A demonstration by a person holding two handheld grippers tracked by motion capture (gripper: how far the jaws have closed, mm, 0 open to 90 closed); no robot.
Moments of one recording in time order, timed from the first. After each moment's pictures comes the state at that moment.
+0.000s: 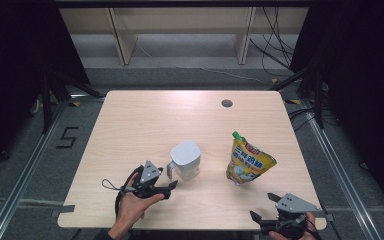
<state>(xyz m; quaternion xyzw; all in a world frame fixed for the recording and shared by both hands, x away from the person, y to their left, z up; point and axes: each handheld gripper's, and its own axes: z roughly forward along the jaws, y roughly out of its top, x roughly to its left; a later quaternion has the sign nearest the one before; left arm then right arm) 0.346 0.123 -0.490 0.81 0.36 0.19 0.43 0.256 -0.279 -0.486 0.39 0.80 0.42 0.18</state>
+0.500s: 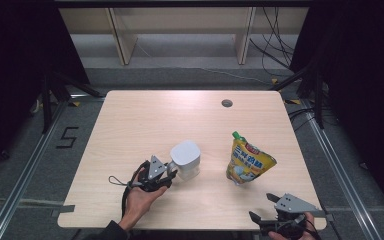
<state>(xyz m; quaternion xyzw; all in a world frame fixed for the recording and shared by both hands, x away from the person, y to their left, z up) 0.364 0.118 -0.499 0.81 0.34 0.23 0.42 0.256 -0.278 -0.487 0.38 0.81 0.41 0.18</state>
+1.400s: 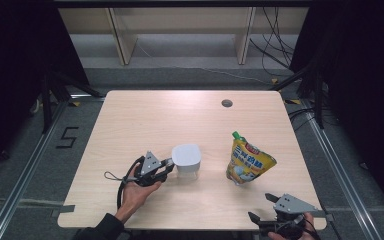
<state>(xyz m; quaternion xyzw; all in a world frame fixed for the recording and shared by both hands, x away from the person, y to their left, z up) 0.376 0.130 -0.503 0.79 0.33 0.22 0.47 0.257 -0.277 -0.487 0.37 0.81 0.41 0.19</state>
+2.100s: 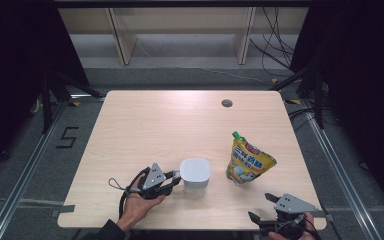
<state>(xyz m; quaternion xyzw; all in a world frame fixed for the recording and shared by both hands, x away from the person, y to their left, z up) 0.344 0.117 -0.504 0.80 0.27 0.19 0.49 0.257 -0.278 -0.488 0.37 0.81 0.42 0.18</state>
